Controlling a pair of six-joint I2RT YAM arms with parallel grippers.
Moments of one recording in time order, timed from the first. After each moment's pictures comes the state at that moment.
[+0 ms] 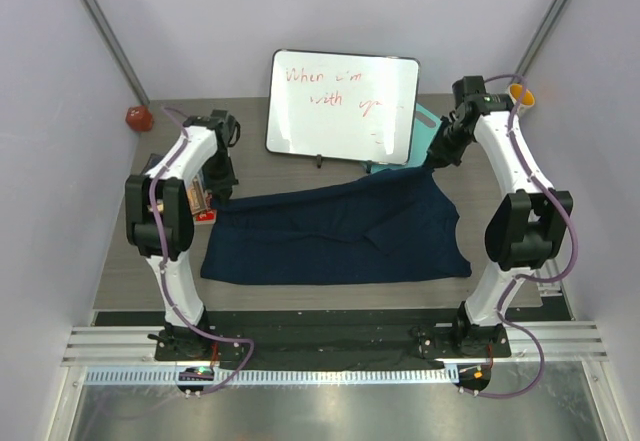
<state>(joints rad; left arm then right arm) -0.14 1.95 1.62 -1.16 -0.18 -0.42 0.03 1.83 1.76 -1.12 -0.17 0.55</state>
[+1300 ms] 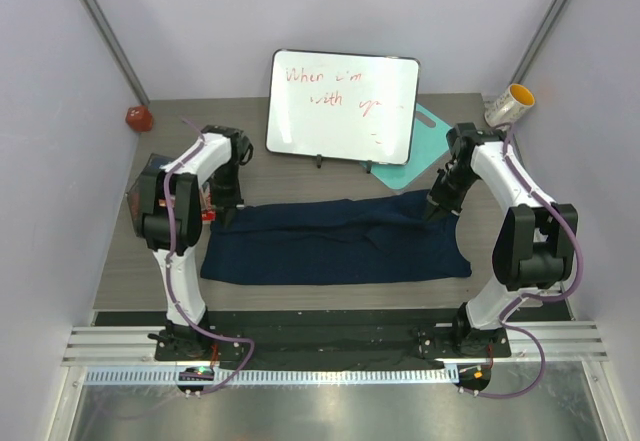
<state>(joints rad) -0.19 2.02 1.57 -1.32 -0.21 -0.42 0.04 1.66 1.34 -1.23 -0.24 0.57</state>
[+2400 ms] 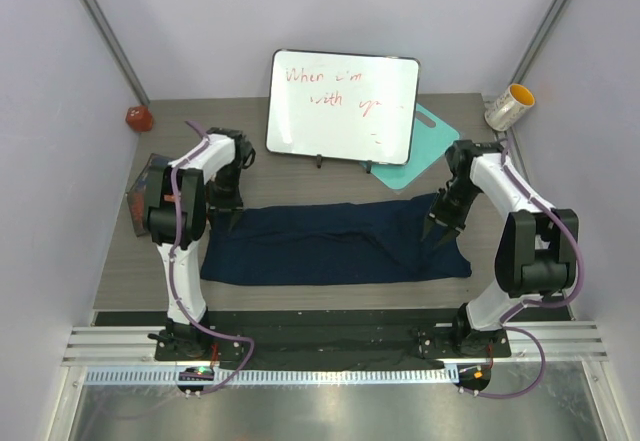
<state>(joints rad) -0.20 2.09 1.55 -1.34 -0.27 -0.45 0.04 1.61 1.19 -1.26 -0.22 0.55</state>
